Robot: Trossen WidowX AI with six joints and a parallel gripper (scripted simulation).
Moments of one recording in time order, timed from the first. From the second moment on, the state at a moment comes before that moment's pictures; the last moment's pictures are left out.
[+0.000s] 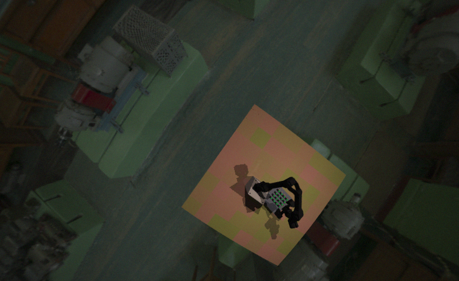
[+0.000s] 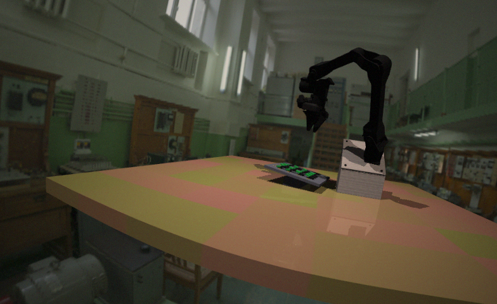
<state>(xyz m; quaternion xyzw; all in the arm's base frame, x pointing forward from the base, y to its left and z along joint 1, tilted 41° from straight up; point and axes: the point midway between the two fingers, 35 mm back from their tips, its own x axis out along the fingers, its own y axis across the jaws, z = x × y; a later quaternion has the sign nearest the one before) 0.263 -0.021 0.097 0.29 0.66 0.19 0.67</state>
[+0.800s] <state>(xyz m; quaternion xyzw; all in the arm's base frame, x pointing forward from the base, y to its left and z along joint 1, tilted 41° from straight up) 0.326 0.109 0.047 0.28 0.63 0.22 0.69</state>
